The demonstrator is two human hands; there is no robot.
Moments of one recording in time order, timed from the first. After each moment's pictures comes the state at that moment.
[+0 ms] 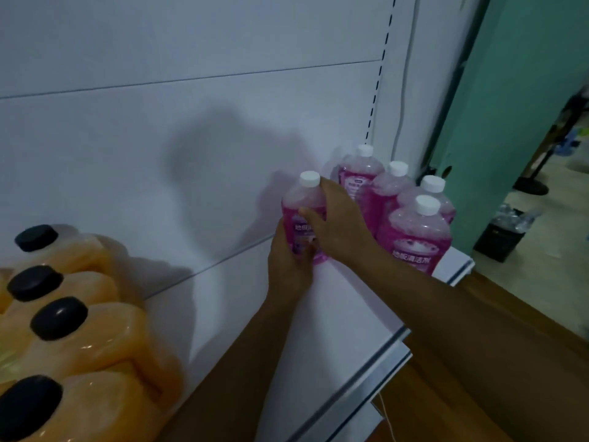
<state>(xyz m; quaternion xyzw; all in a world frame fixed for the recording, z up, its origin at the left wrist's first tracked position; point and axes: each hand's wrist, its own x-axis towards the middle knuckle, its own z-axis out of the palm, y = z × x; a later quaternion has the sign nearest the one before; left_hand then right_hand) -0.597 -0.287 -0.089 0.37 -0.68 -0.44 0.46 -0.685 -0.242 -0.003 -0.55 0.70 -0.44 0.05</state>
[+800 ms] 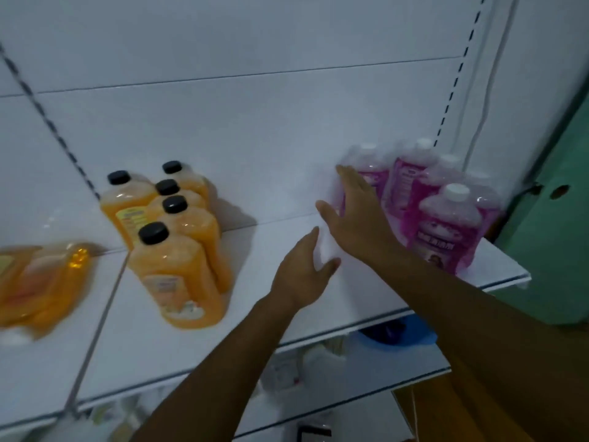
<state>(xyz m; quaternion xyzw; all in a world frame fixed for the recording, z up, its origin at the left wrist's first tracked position) -0.537 -0.207 -0.090 0.50 -0.77 -0.28 0.28 -0.659 -0.191 0.005 -0.65 0.64 -0.40 0.07</state>
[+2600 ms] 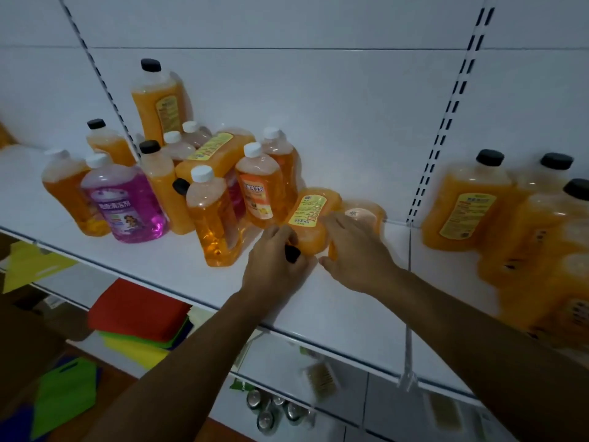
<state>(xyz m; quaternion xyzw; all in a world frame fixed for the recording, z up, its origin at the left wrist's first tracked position) -0.051 -0.121 -0.082 0.70 -0.58 -0.01 0.41 -0.199 -0.196 -0.052 -0.91 0.38 -0.16 0.07</state>
